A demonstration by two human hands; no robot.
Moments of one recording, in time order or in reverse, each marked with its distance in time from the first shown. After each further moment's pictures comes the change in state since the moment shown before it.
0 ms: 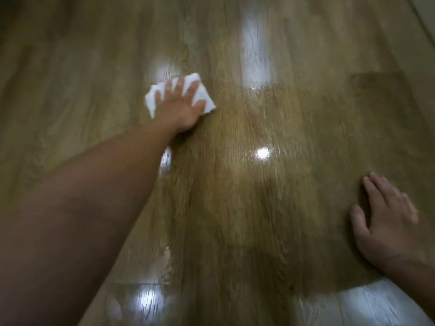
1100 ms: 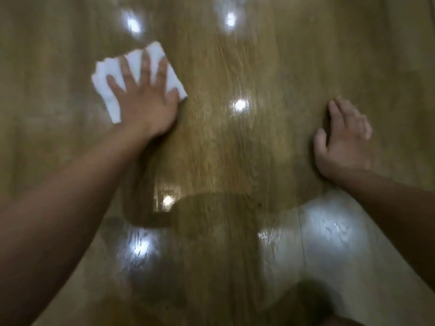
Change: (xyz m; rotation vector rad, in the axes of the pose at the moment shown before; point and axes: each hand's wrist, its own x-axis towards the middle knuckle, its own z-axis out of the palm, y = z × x) left_hand -0.136 0.027 0.040 0.042 0.006 -0.046; right_hand -0.005 -0.005 -0.006 -0.036 0.027 0.014
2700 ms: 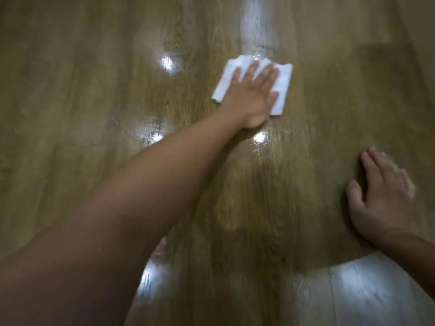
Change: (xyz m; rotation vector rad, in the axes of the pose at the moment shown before) left_hand 0.093 0.119 -0.013 -0.040 -0.024 0.446; right_hand 0.004 0.007 0.006 0.055 0.011 -0.041
